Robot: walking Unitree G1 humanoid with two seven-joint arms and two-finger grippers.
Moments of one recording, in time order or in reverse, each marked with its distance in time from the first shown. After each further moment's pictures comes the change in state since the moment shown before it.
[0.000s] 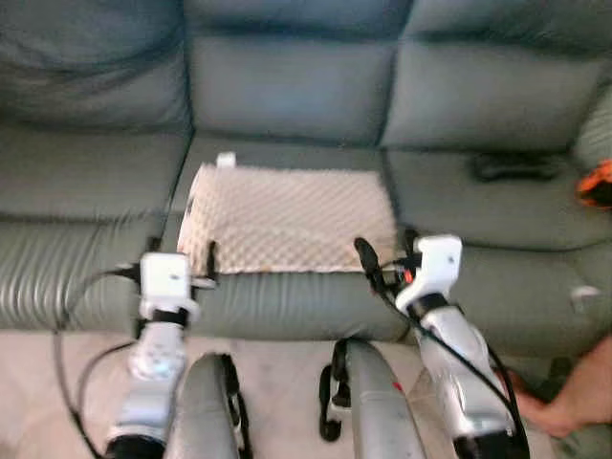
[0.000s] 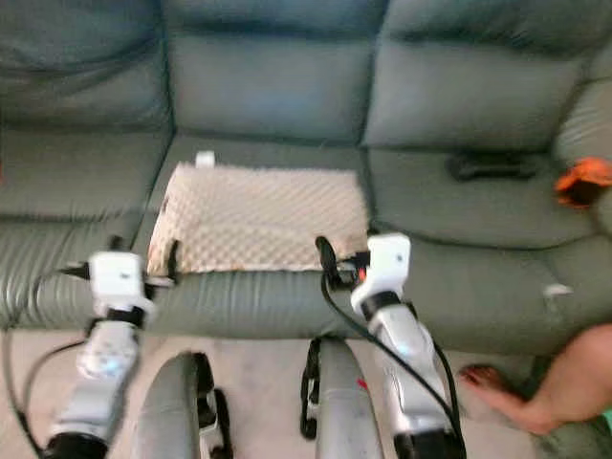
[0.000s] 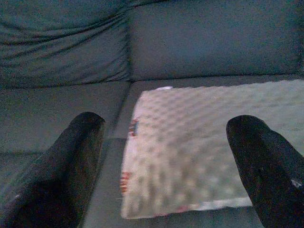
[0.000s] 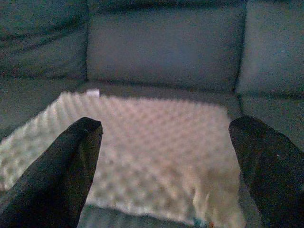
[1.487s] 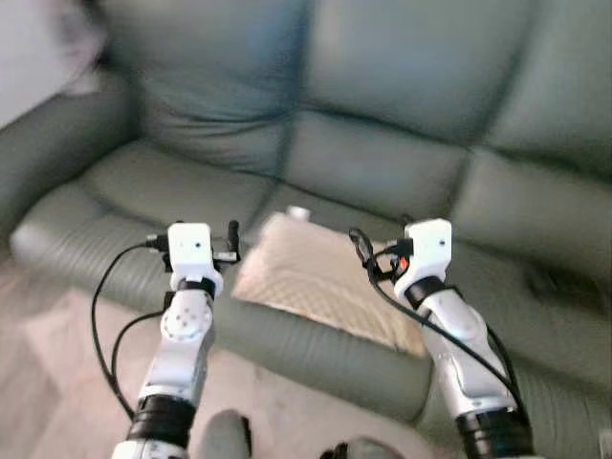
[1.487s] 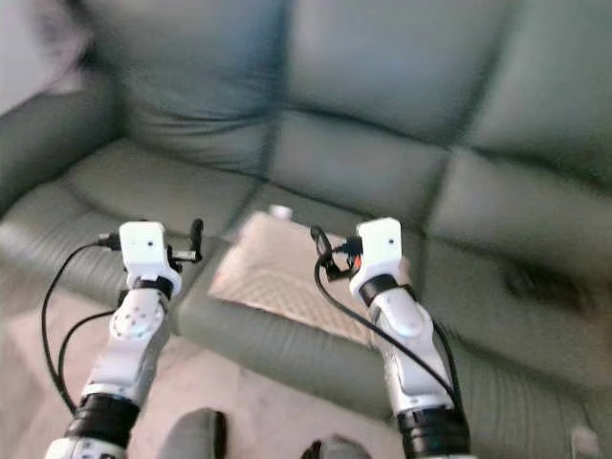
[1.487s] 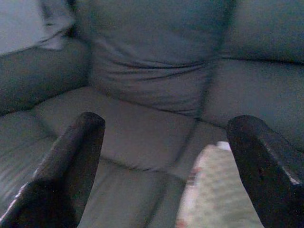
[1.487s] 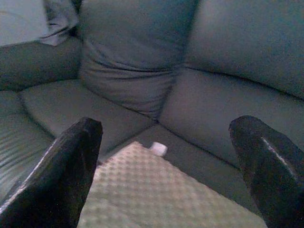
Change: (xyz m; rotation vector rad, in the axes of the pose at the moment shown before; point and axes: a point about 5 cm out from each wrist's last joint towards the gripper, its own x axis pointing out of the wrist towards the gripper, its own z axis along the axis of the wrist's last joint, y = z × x) left arm 0.035 -0.017 0.018 -0.082 0.041 0.020; right arm 0.013 0.000 0.004 -0.080 0.016 0.056
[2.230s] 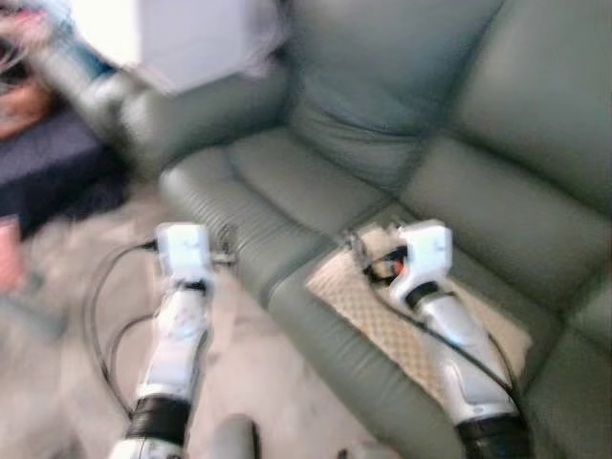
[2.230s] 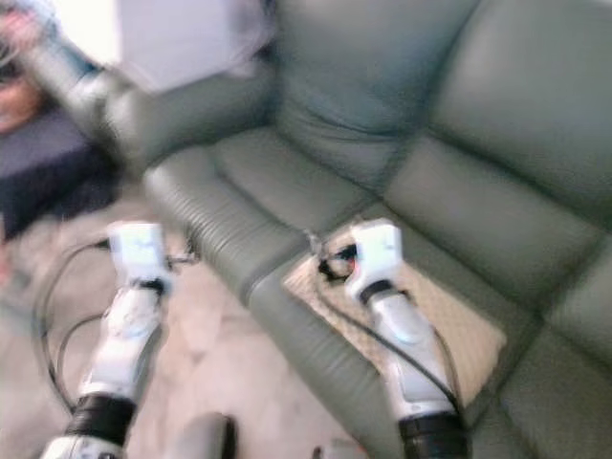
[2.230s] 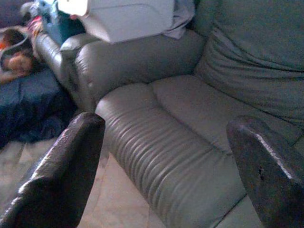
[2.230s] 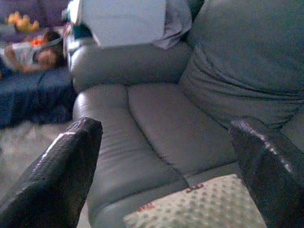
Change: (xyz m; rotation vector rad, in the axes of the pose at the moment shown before) left arm 0.001 -0.006 -0.001 -0.016 0.026 -0.019; right arm -0.006 -0.005 -0.004 -0.009 0.013 -0.015
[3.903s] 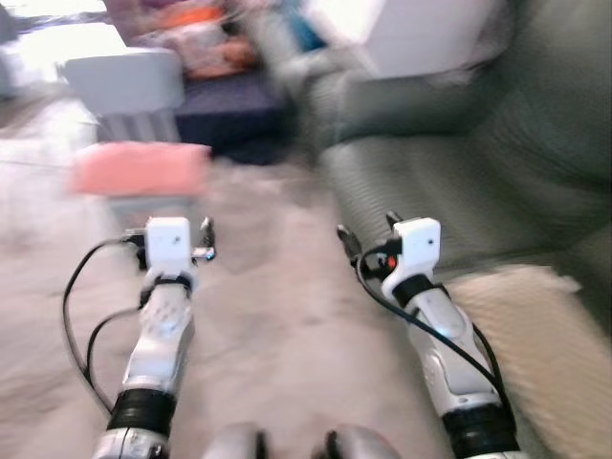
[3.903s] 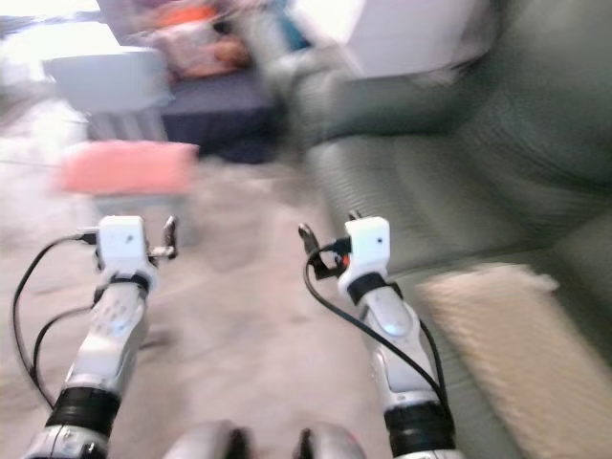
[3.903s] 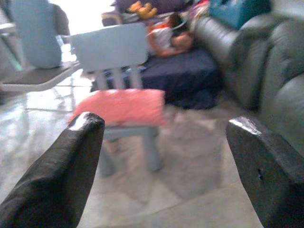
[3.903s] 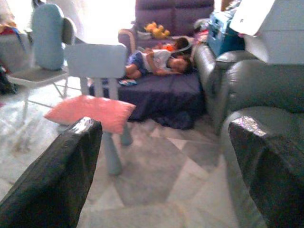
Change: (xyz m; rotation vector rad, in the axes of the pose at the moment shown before) left arm 0.001 0.028 -0.006 0.089 0.023 0.099; right arm 0.010 0.013 0.005 0.027 -0.040 0.036
